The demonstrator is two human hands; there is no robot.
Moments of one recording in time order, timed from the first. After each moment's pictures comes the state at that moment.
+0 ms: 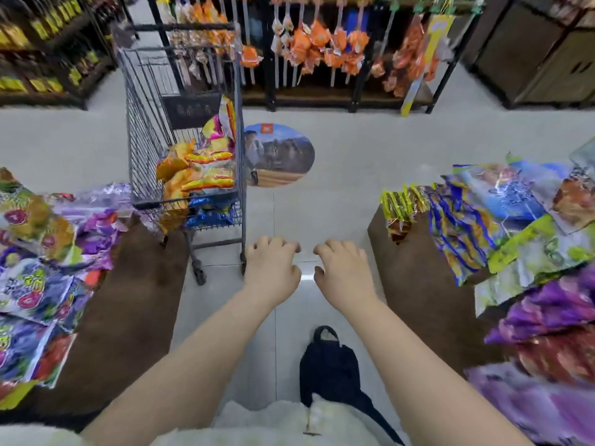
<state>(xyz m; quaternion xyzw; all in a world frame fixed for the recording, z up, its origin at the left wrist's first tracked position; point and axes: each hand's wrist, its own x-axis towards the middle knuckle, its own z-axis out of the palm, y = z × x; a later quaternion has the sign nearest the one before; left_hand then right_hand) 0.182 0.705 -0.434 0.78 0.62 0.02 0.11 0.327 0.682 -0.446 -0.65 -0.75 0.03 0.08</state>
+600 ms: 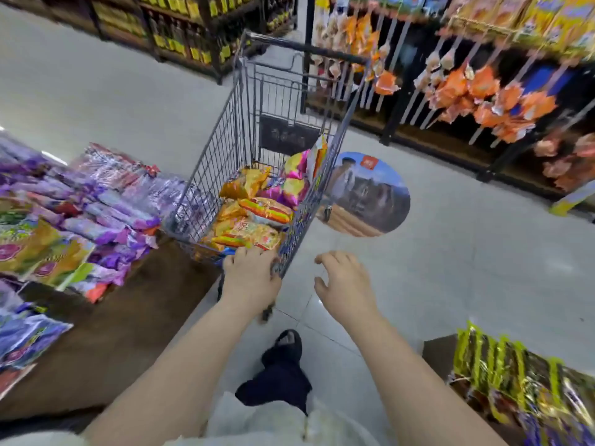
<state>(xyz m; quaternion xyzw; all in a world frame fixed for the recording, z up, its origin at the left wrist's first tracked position) 0.133 1.013 -0.445 0.54 0.83 0.04 0.12 0.304 1.079 -0.451 -0.46 -0.87 0.15 0.09</state>
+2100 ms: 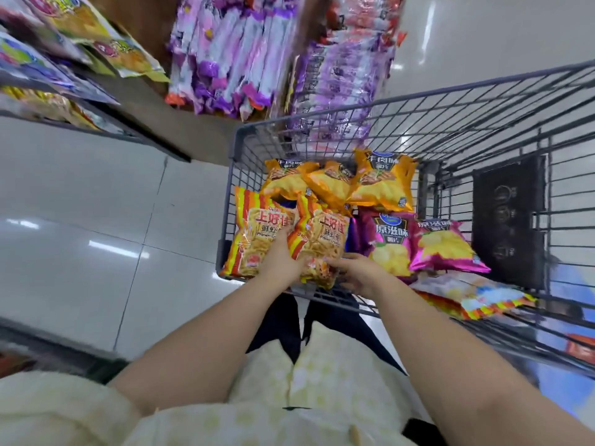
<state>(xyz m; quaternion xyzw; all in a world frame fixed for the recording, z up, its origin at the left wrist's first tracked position) 0.058 1.319 -0.596 -0.29 0.82 0.41 0.28 0.038 1.494 -0.693 -0.32 -0.56 0.55 -0.52</state>
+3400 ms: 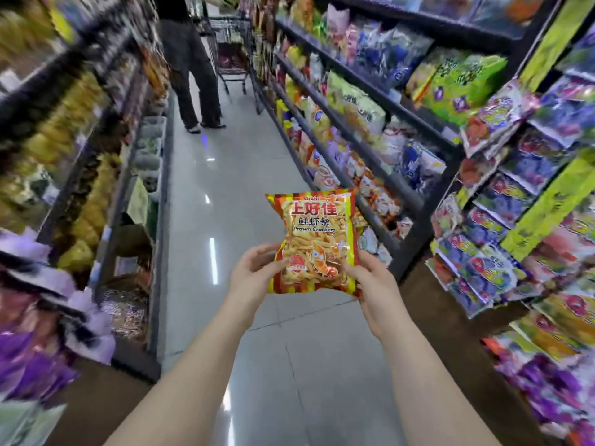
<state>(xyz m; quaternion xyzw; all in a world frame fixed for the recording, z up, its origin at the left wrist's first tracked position) 0.328 0.769 -0.392 -0.49 0.46 0.62 -0.40 0.142 0.842 -0.392 0.26 -0.58 0.60 -0.49</state>
